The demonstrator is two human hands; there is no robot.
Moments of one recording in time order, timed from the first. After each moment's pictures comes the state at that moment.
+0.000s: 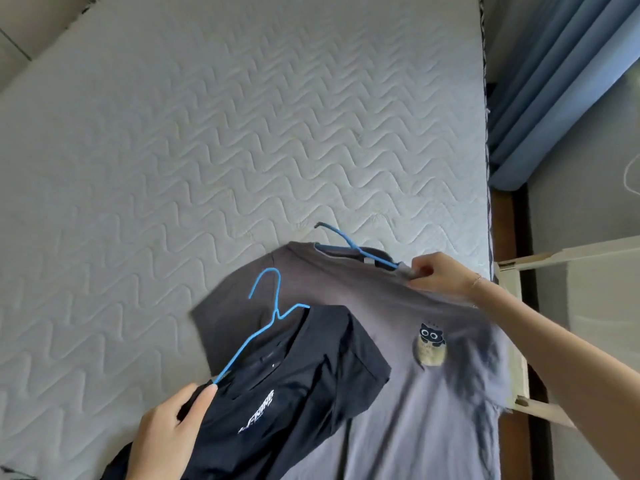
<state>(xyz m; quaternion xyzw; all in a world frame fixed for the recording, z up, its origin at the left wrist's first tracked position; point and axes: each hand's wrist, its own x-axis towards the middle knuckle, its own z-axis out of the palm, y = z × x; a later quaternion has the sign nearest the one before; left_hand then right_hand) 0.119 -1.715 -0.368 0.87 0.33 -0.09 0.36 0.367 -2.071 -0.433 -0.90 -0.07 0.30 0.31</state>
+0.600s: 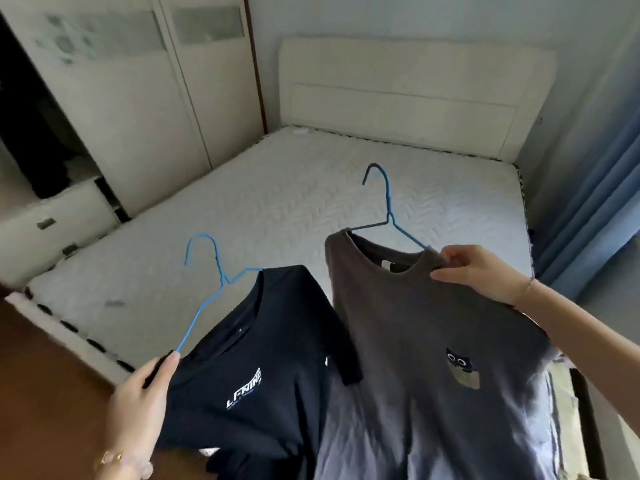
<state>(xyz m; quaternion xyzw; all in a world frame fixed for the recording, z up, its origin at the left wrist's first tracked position) -0.116 -1.512 -0.179 0.76 0.41 0.20 0.46 0.161 -1.862 -0.103 -0.89 -0.20 0.15 0.39</state>
